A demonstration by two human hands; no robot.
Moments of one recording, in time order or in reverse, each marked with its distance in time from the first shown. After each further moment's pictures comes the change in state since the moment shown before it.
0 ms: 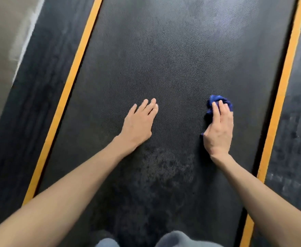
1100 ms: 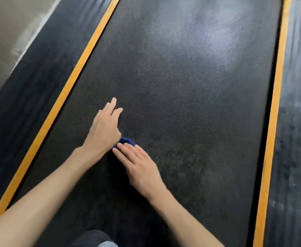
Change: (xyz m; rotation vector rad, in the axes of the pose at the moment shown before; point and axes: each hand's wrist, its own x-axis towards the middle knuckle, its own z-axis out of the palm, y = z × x) left_hand -0.092 -0.063 0.041 -0.312 0.300 -0.234; right_hand -0.160 -0.169 0.046 0.095 -0.284 -0.626
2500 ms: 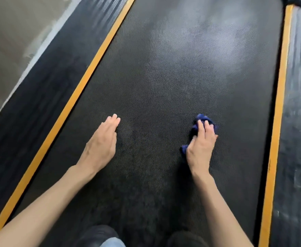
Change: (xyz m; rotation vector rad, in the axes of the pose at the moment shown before) left_hand -0.057 -0.028 0.010 -0.130 0.081 0.026; right_hand -0.007 0.105 -0.041 0.090 0.358 0.840
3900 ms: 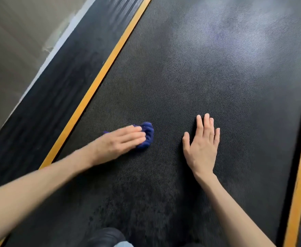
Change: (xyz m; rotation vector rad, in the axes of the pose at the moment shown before) left_hand 0.019 -0.039 -0.006 0.347 -0.106 0.816; right_hand 0.002 -0.025 0.027 -0.282 -0.018 -0.309
